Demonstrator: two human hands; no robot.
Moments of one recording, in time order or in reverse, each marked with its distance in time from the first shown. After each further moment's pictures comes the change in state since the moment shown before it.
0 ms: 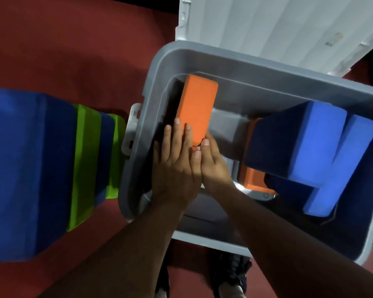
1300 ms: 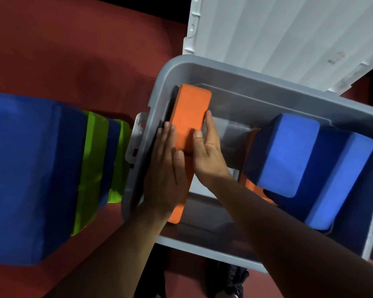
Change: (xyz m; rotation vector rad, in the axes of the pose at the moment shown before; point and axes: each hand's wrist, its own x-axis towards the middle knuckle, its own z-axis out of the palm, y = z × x) left_hand 0.012 -0.024 -0.021 -0.555 0.055 -0.075; right_hand 0.014 -0.046 0.004 -0.107 -0.094 -0.181
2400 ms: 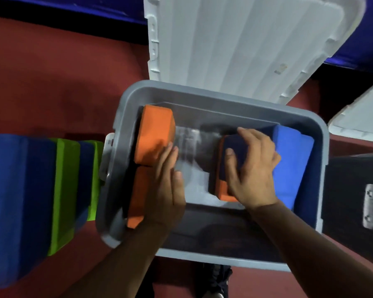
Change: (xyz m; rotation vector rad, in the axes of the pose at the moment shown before) left_hand -0.013 0.063 0.021 -0.156 -0.023 0.091; right_hand -0.053 -0.003 -0.144 -0.660 0.517 -0.421
